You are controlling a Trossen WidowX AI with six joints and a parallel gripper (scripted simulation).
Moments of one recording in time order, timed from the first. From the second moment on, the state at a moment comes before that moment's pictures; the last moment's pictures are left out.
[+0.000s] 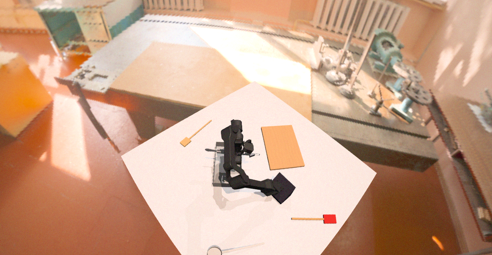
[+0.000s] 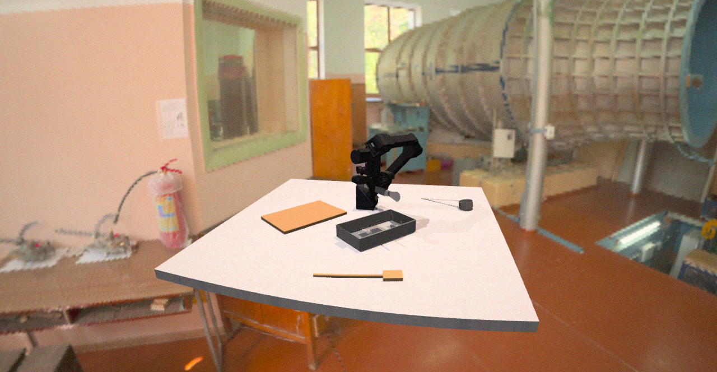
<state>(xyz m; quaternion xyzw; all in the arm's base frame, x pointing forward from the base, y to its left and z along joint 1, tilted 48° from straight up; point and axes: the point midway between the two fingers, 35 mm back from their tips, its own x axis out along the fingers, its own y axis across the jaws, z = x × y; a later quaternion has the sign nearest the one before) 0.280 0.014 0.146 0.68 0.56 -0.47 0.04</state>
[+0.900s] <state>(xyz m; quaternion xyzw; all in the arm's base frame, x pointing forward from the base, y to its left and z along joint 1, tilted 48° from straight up) 0.311 -0.041 0.096 0.67 0.50 -0.54 -0.05</state>
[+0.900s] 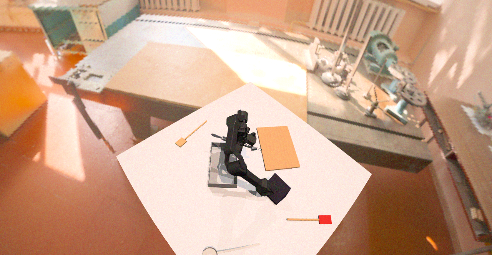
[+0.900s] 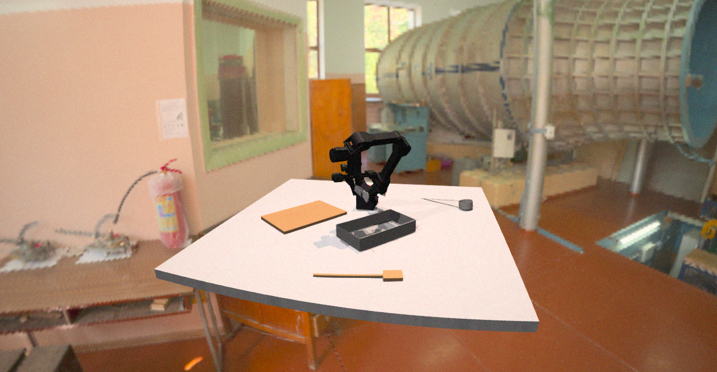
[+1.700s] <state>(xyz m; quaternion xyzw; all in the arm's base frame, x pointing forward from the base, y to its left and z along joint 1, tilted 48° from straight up) 0.327 -0.107 0.017 0.65 0.41 -0.62 -0.15</state>
